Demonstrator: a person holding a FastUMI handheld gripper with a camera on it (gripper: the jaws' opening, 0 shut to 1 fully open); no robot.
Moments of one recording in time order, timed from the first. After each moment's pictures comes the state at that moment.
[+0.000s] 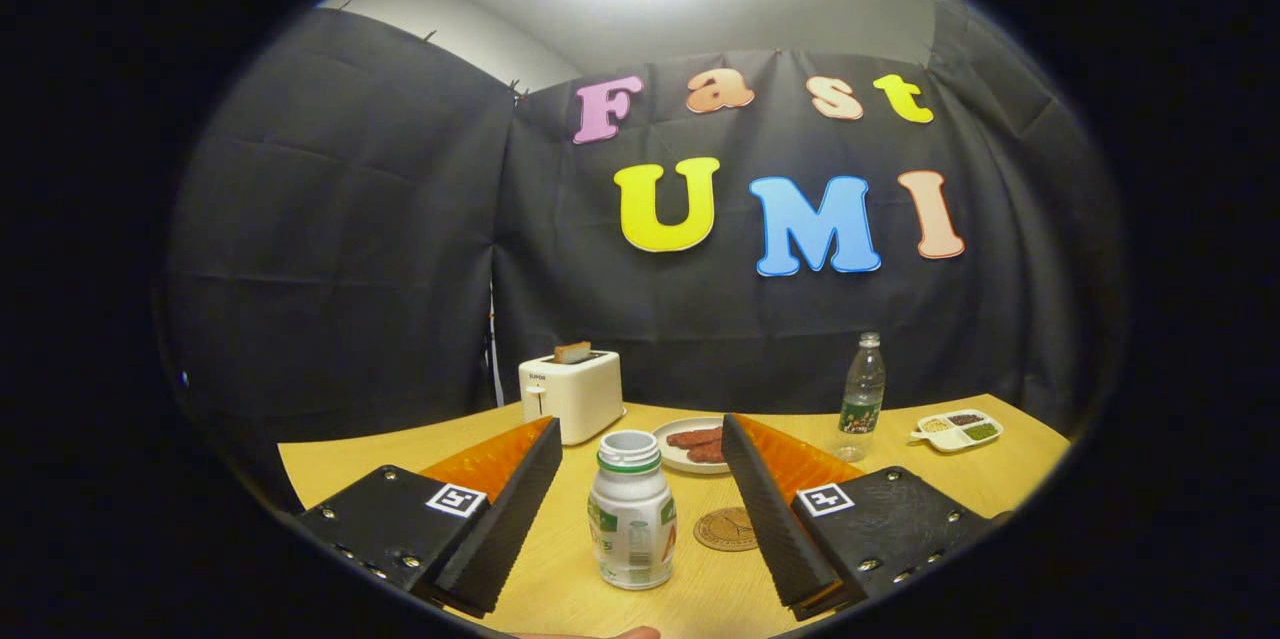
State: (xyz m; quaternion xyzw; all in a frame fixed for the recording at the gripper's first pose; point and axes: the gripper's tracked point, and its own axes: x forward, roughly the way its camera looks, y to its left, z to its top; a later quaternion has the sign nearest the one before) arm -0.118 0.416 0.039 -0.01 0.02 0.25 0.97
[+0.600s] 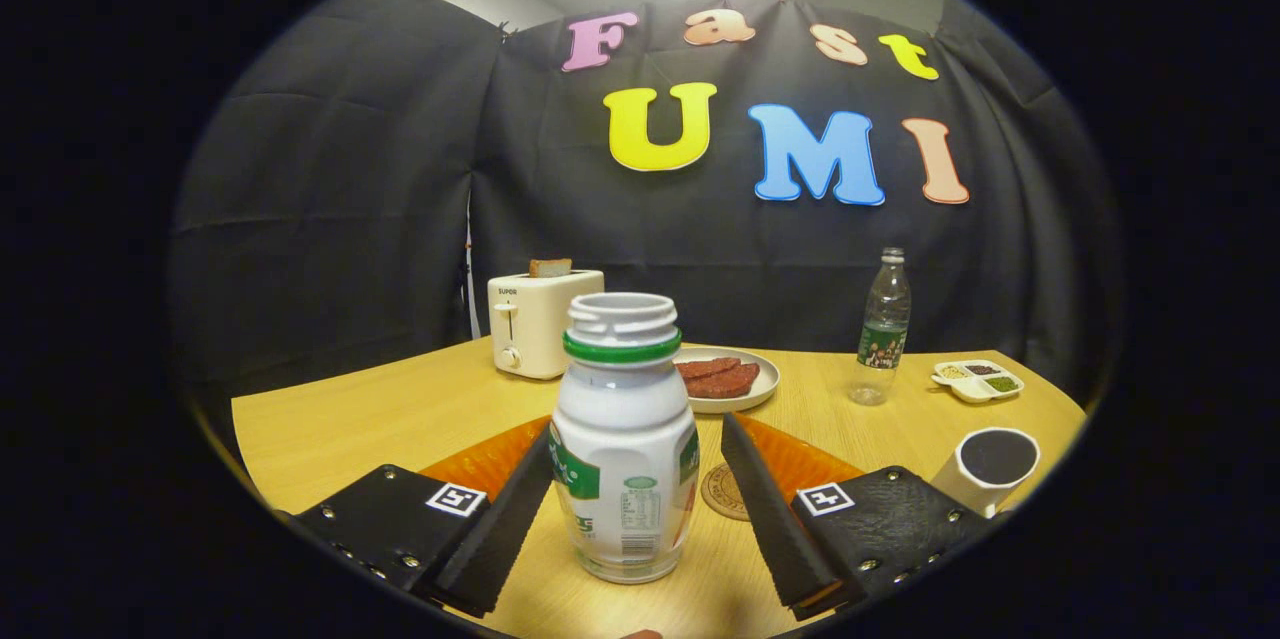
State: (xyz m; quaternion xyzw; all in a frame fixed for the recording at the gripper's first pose) arm -0.077 0.434 -0.054 -0.03 0.10 0.23 0.97
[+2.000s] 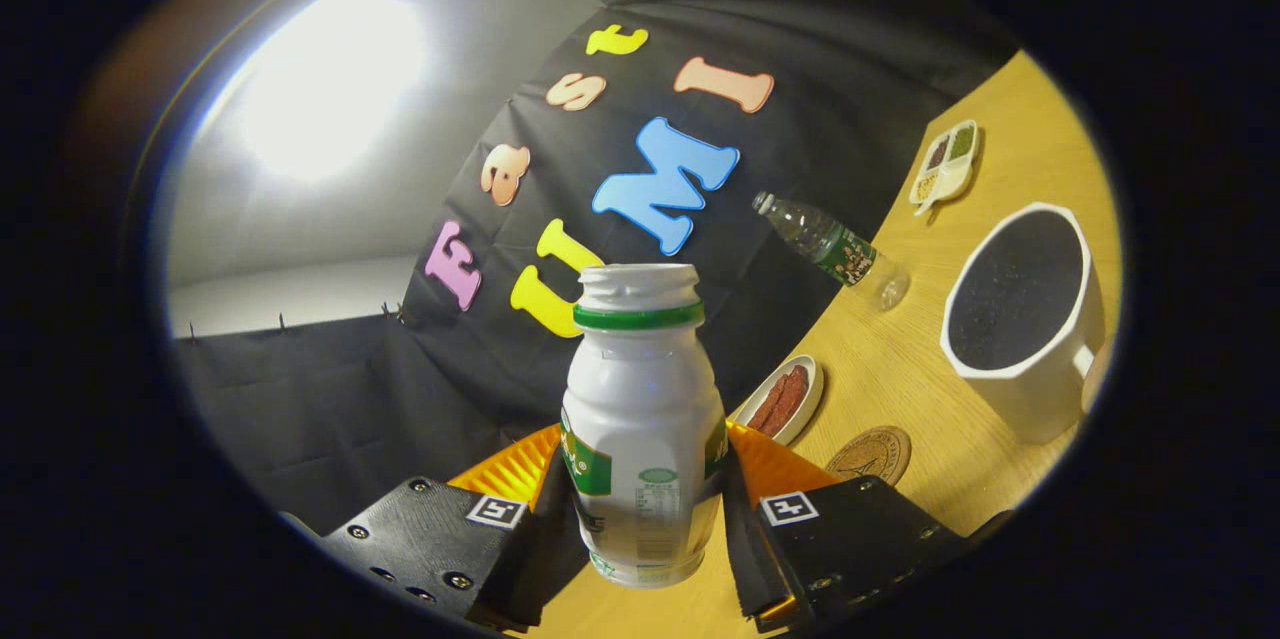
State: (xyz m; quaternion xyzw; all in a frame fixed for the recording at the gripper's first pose) arm -0.061 0.377 0.015 0.49 0.01 0.20 0.85
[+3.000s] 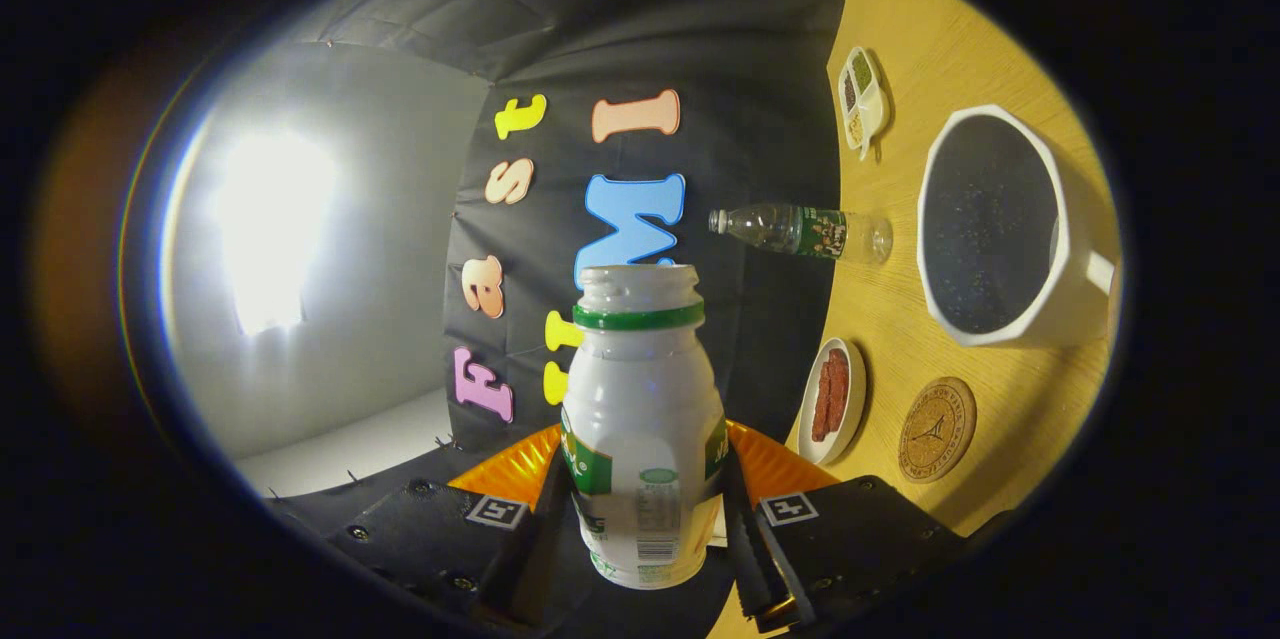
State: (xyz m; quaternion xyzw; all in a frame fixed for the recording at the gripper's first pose) arm -0.045 0.352 0.043 0.66 -0.02 0.18 0.73
